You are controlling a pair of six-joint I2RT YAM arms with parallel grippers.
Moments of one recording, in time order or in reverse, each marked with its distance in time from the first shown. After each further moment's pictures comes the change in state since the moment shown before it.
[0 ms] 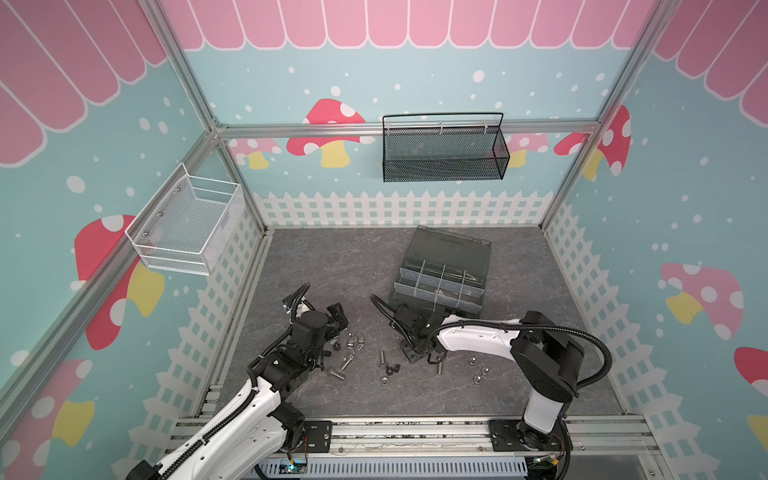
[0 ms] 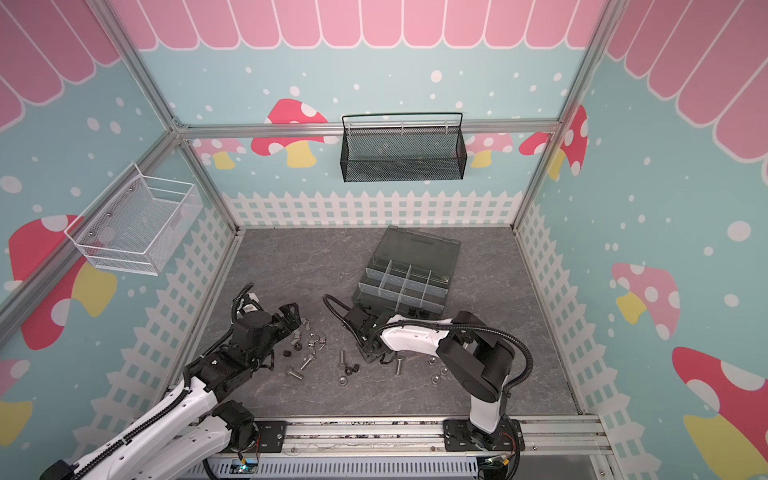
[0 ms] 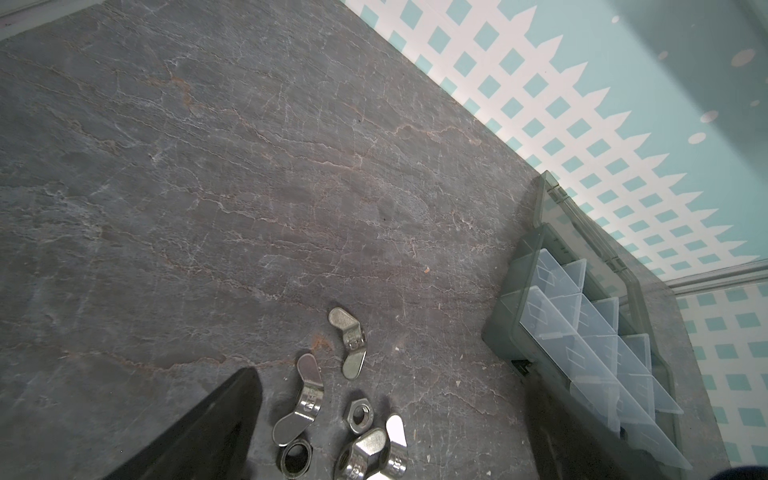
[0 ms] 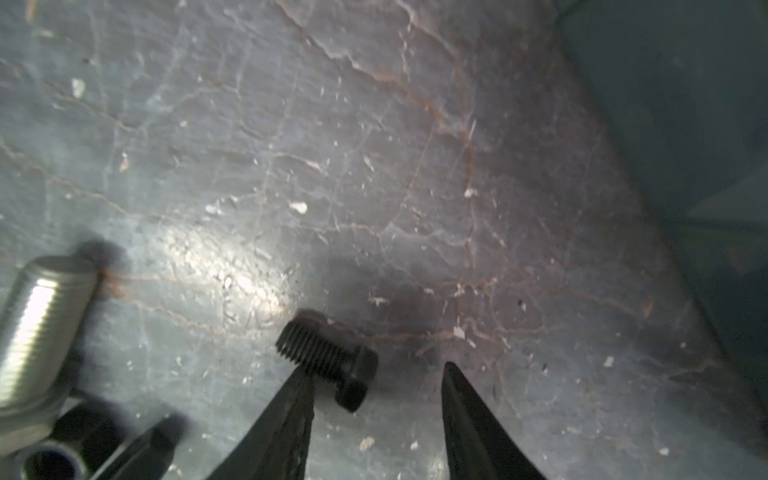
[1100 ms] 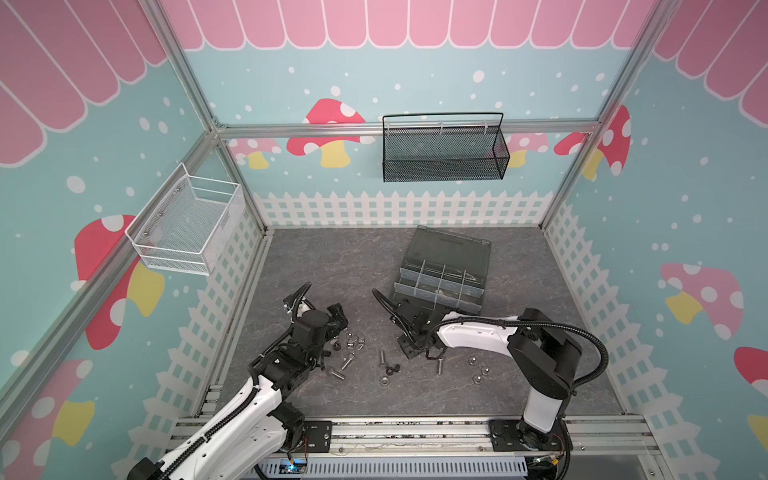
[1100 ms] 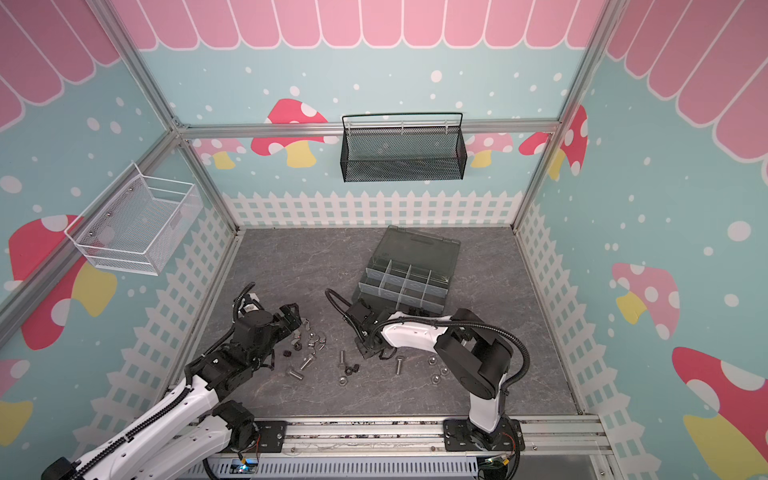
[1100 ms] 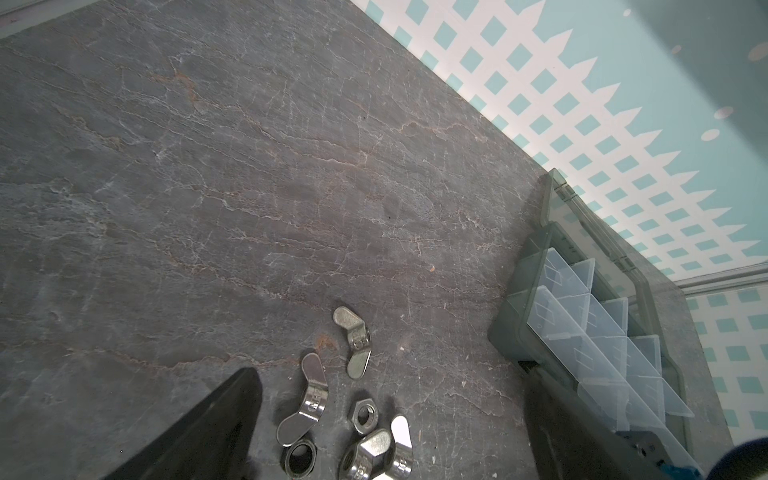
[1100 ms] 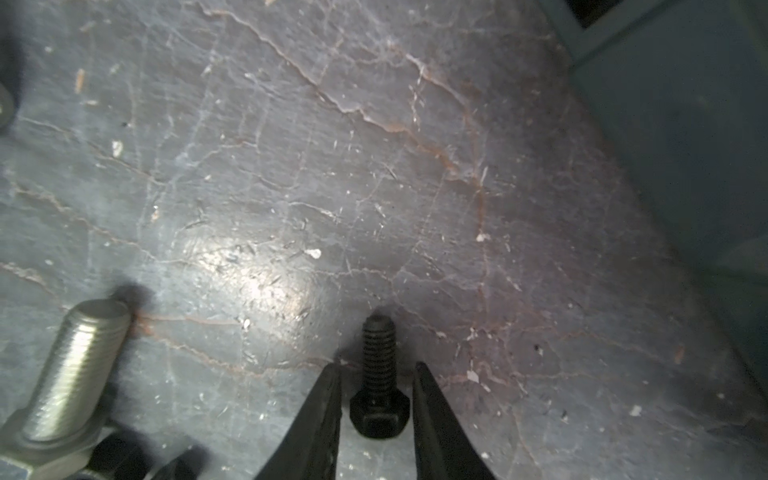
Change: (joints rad) left arm 0.005 0.016 0.000 0.000 0.000 -0.001; right arm -0.025 0.008 -0.004 0.055 -0.068 -0.003
